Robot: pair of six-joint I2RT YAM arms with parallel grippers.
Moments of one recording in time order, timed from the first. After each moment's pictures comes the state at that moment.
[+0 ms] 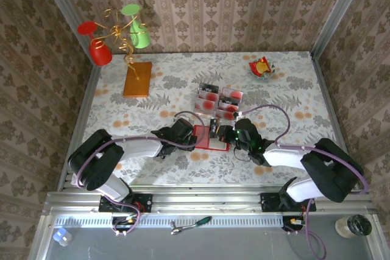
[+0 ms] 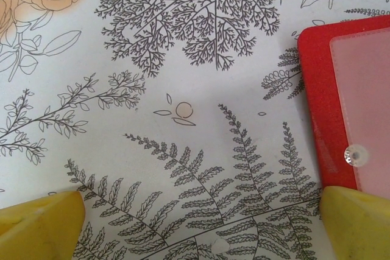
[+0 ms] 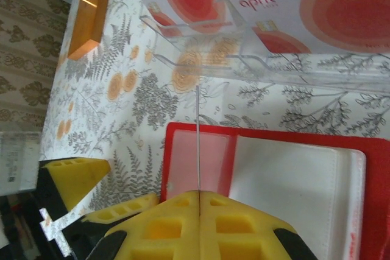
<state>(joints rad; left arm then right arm) -0.87 1.55 0.66 -0.13 -0.32 -0.43 0.66 1.41 0.41 0.48 0.00 0.92</state>
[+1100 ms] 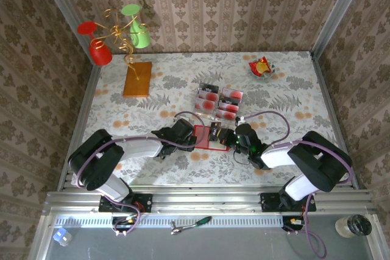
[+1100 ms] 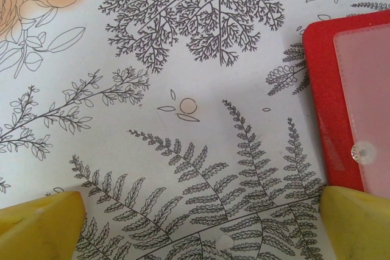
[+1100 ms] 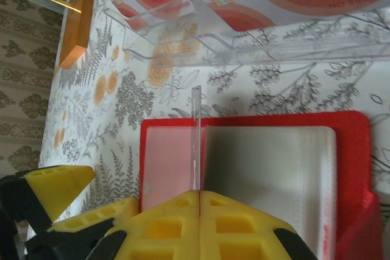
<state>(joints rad) -0.88 1.55 0.66 -0.14 -0.33 -0.43 0.66 1.52 0.33 0.68 0.00 1.00</state>
